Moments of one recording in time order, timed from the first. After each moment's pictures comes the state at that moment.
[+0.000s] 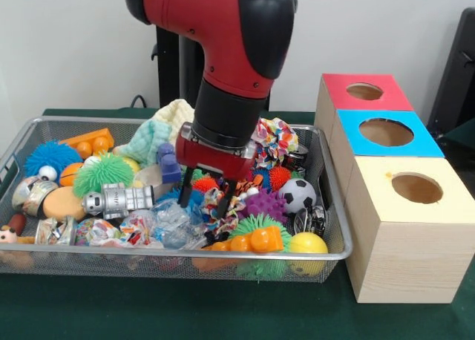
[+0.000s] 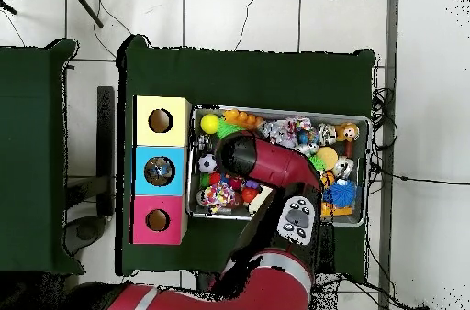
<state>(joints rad) -0.05 -0.36 -0.32 1.50 0.21 0.30 1.58</state>
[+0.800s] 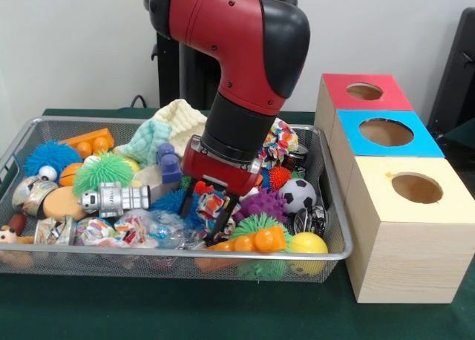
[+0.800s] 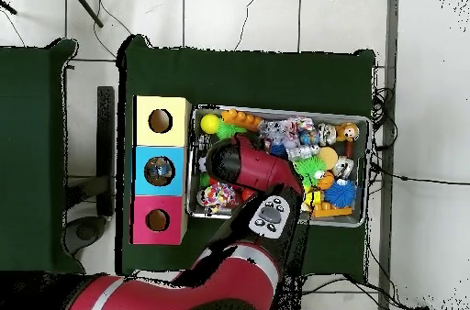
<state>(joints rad) 0.04 -0.26 -0.41 1.50 0.26 0.15 1.61</state>
